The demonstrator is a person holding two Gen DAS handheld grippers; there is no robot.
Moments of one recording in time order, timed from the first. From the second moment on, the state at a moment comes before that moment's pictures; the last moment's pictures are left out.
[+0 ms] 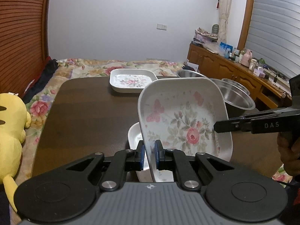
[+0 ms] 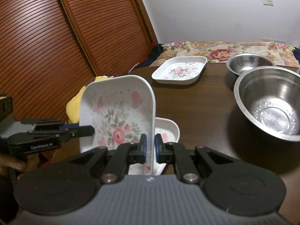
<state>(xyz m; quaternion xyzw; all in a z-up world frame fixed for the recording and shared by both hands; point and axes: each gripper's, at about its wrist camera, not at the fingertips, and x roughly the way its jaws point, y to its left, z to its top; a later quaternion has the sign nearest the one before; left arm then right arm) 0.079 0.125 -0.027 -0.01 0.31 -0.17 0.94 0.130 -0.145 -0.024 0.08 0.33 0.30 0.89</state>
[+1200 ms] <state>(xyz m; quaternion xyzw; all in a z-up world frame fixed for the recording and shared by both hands) 0.095 0.120 -0.049 0.03 0.33 -0.13 0.94 0.126 -0.127 -0.047 0.05 0.32 0.27 0.91</state>
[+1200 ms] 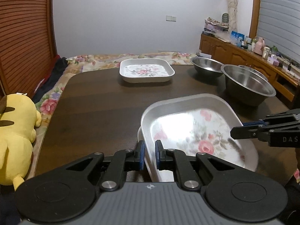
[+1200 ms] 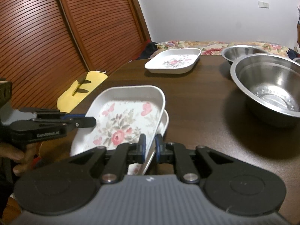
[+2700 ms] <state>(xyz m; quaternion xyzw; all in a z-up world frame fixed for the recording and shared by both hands) 0.184 0.134 0.001 0.05 0.26 -0.11 0.96 0.219 -0.135 0.037 0.00 0.25 0.26 0.93</state>
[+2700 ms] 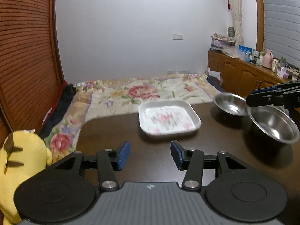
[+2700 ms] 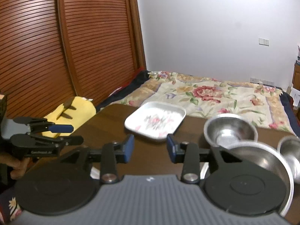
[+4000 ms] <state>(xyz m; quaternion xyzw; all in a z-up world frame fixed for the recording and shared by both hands) 0.353 0.136 -0.052 0.02 0.33 -0.14 0.93 0.375 -0.088 -0.016 -0.03 0.40 0.20 0.89</state>
